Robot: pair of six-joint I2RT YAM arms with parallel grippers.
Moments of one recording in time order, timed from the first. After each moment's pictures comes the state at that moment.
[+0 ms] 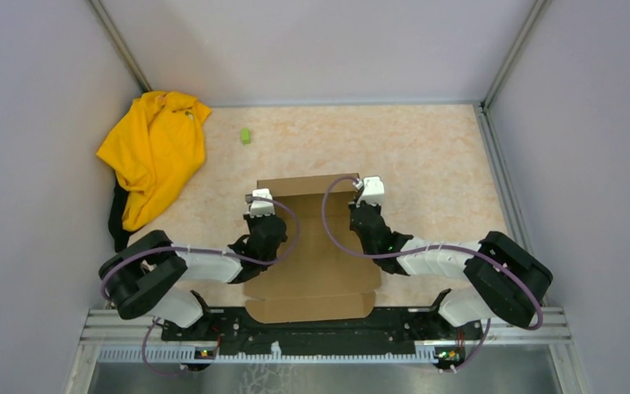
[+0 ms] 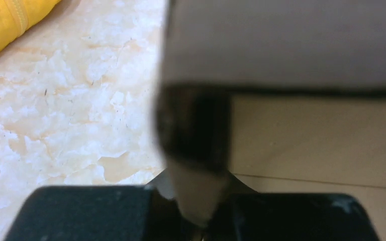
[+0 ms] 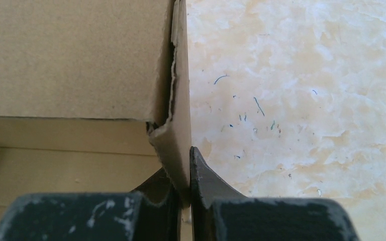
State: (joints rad) left arm -0.90 1.47 0.39 0.66 -1.04 -0.35; right arm 0.87 1.36 0.48 0.45 0.69 0.34
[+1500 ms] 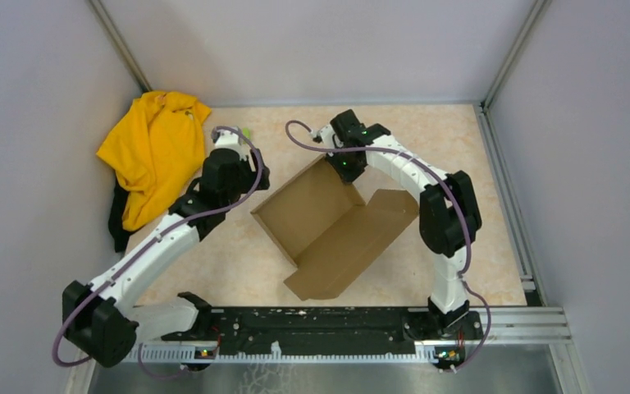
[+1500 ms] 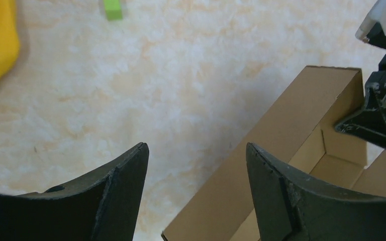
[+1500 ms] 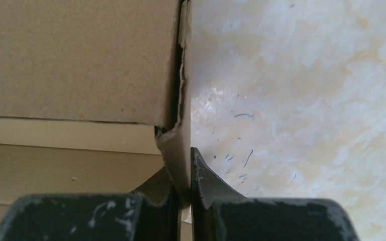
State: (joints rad) left arm -0.54 1.11 0.93 -0.21 -0.37 -0.38; right arm 0.55 1.93 1.66 -0.80 -0.07 -0.22
